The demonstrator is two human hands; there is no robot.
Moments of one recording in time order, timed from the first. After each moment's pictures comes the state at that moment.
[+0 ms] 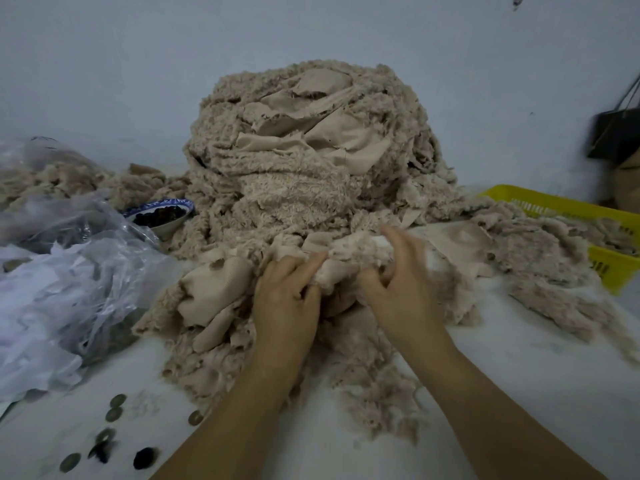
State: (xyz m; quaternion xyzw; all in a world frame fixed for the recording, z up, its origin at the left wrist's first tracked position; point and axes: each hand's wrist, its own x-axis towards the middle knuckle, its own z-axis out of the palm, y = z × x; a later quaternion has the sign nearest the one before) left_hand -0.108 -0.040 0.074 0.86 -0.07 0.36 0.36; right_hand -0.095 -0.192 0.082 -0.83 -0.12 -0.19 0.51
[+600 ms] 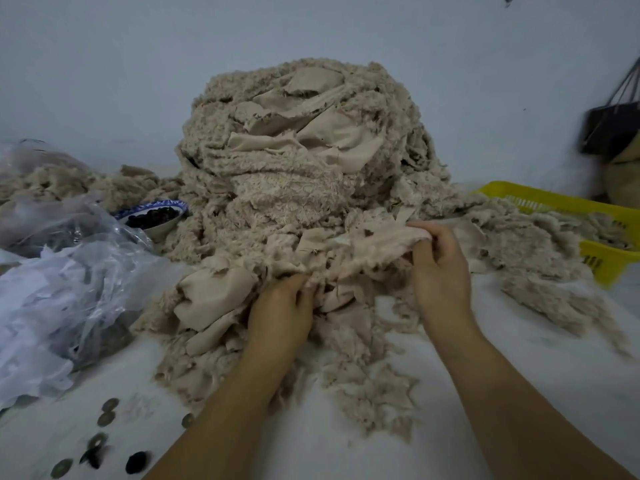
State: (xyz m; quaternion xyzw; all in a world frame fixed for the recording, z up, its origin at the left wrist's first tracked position) left_hand -0.093 -0.031 0.059 0.91 0.01 0.23 0.34; right_hand -0.071 -0.227 0.085 -0.73 0.00 -0.29 0.62
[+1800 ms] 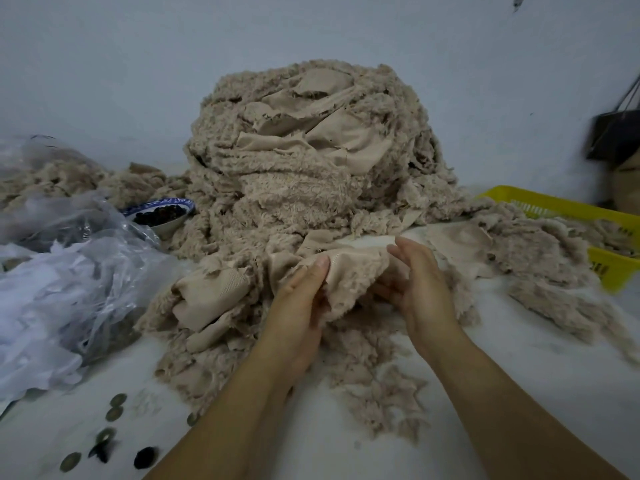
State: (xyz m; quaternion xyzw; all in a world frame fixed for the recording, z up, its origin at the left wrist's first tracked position) left_hand -0.110 -0.053 0.082 0.51 -0.06 0.01 0.86; right_hand -0.074 -0.206 0.077 -0.58 0.01 -0.09 0.81
